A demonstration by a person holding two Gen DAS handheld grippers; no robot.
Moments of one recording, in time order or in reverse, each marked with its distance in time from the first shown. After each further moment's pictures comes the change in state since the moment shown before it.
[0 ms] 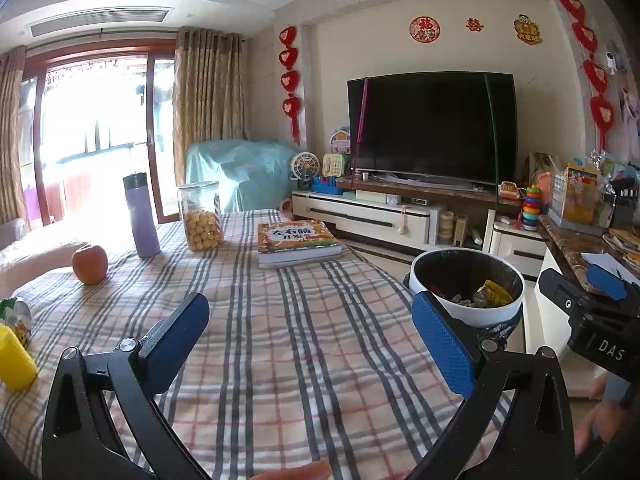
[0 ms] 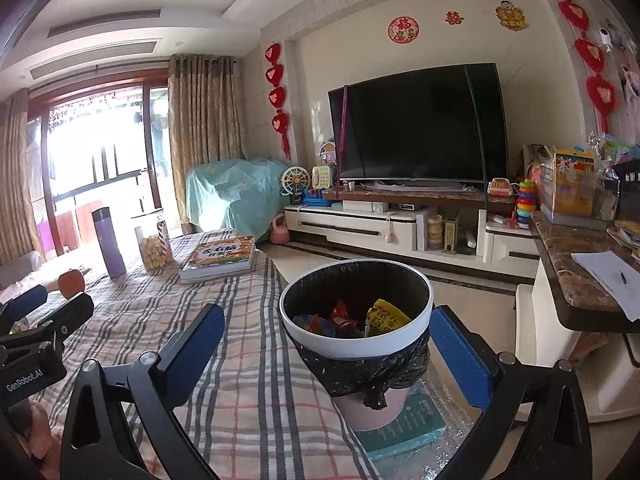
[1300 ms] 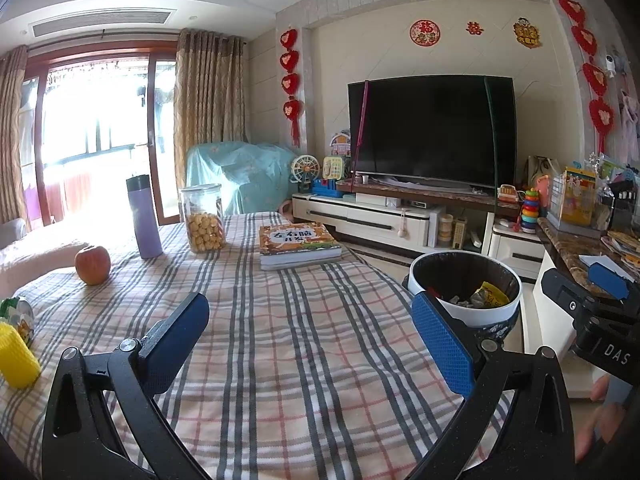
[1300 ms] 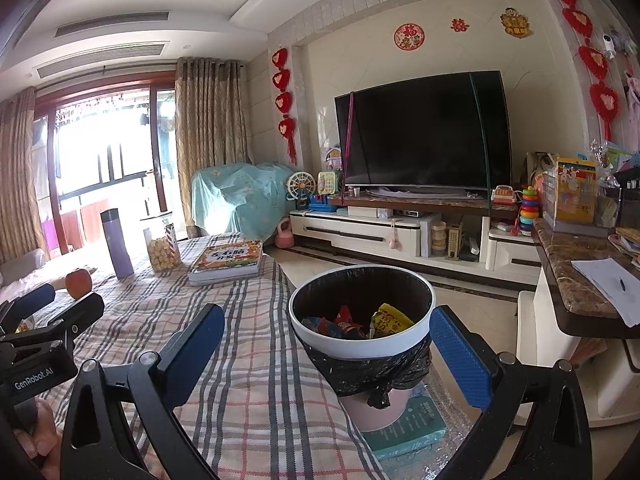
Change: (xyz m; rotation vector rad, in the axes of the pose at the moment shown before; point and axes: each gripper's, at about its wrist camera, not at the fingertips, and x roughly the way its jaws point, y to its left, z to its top) left arm -0.008 0.001 0.001 -0.006 -0.009 0.001; right arm -0.012 0.007 0.003 -0.013 -0.015 0.014
